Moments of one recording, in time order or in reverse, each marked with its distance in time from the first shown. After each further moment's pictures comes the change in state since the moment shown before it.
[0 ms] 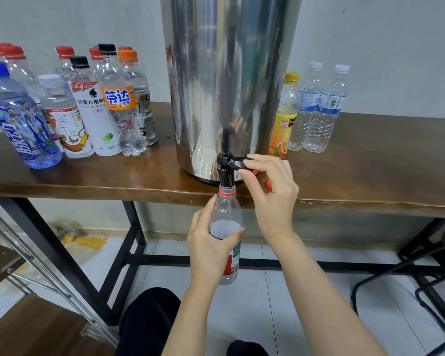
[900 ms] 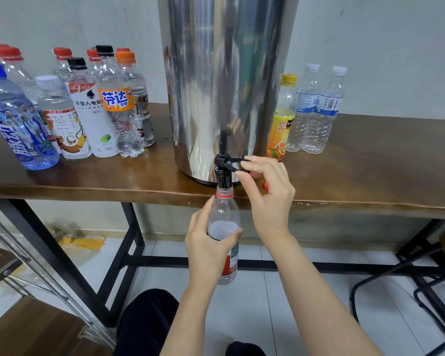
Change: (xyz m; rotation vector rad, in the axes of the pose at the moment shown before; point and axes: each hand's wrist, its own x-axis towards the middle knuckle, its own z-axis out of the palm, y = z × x) left_hand 0.001 0.001 0.001 -0.001 0.023 -0.001; right_hand -0.001 0.003 0.002 0.050 0.011 -0.008
